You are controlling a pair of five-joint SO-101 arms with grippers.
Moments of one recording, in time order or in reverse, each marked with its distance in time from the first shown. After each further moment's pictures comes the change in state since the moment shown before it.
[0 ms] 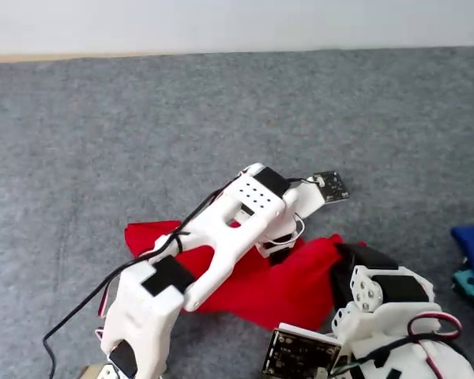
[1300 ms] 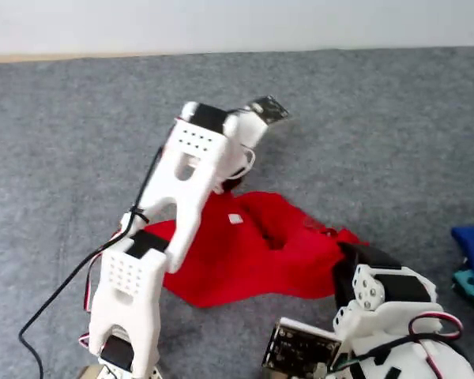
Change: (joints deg) left arm -19.8 6.0 -28.0 18.2 0.2; right arm 3.4 0.0 0.6 0.0 0.0
